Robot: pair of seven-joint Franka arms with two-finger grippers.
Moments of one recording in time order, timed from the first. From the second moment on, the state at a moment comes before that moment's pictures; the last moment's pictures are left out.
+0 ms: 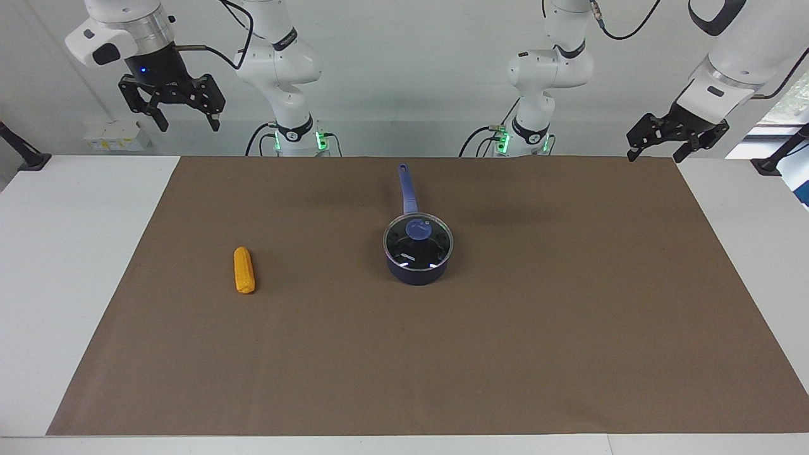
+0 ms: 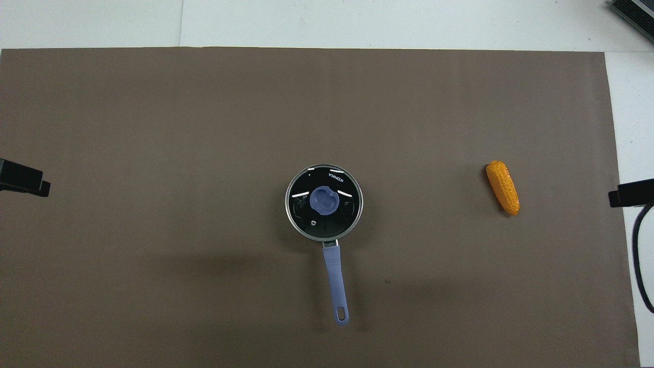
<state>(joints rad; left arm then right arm) -0.03 -0.01 0.04 -1.52 -0.02 1.42 0.09 0.05 -0.11 -0.09 -1.53 -0.03 1.41 -0.05</state>
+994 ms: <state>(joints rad) -0.05 -0.01 0.03 -1.53 -0.02 1.42 0.10 0.04 -0.11 -0.09 -1.53 -0.03 1.41 -0.05</state>
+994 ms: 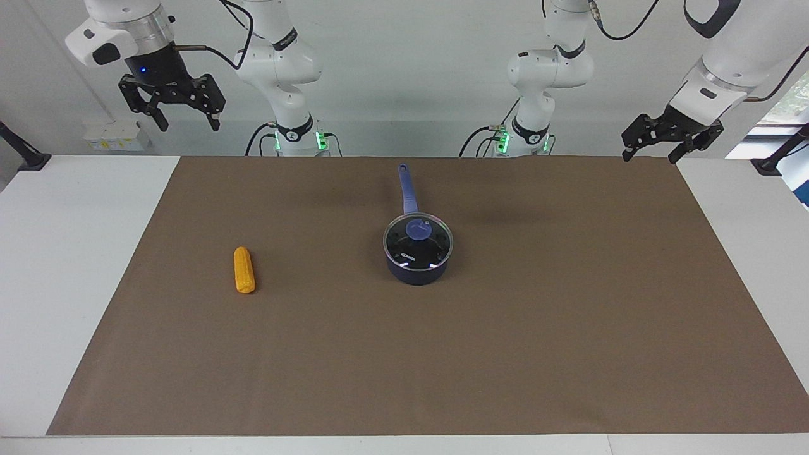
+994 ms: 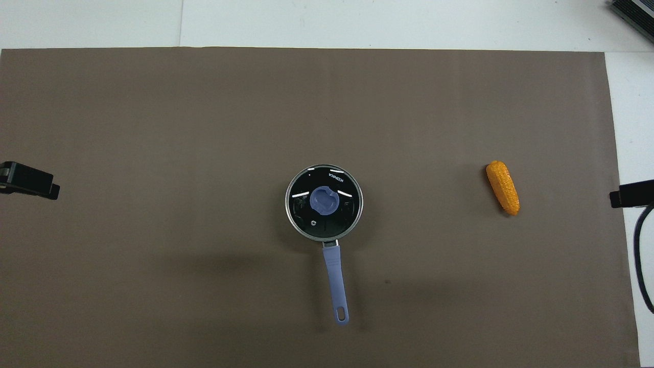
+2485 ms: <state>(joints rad) -0.21 0.10 -0.22 -1.77 -0.02 1.82 -0.11 0.04 0.18 -0.09 -1.98 -0.03 2.15 -0.13</state>
